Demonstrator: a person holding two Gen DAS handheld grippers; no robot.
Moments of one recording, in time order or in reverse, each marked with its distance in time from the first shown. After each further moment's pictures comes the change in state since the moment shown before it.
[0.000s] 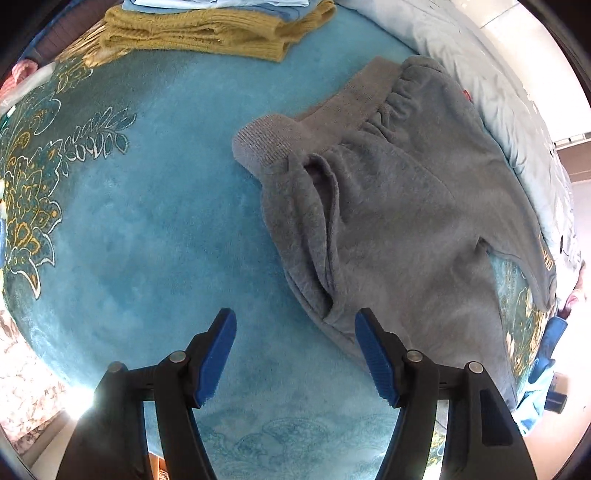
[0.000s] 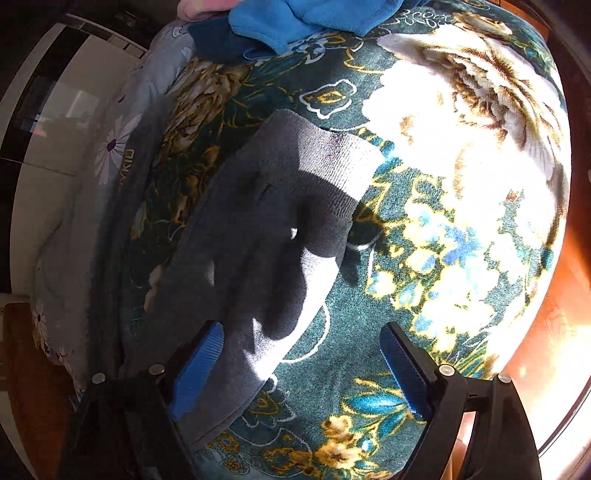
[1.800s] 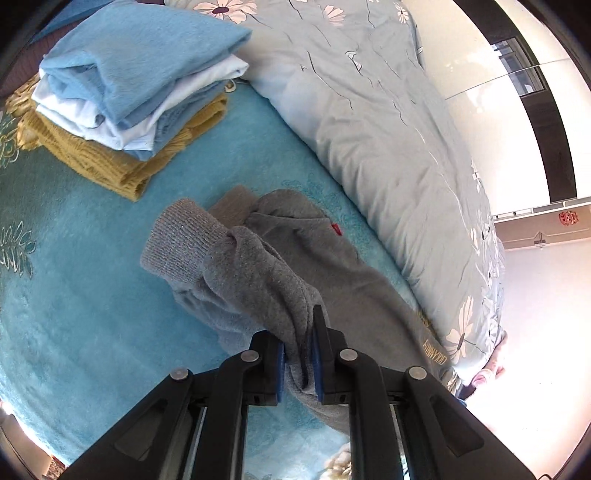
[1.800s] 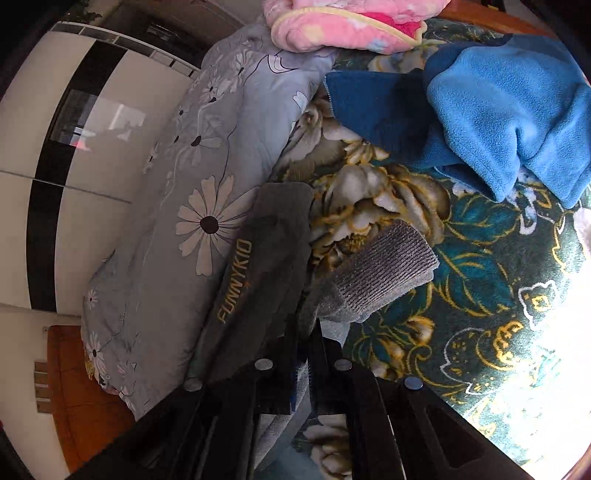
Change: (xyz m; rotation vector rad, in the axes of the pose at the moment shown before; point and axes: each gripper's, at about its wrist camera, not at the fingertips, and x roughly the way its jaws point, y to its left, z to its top) left arm -0.059 -0.119 0.134 -0.159 -0.135 -0.285; right arm -0.004 0.206 0.186 -0.039 -0.043 0.195
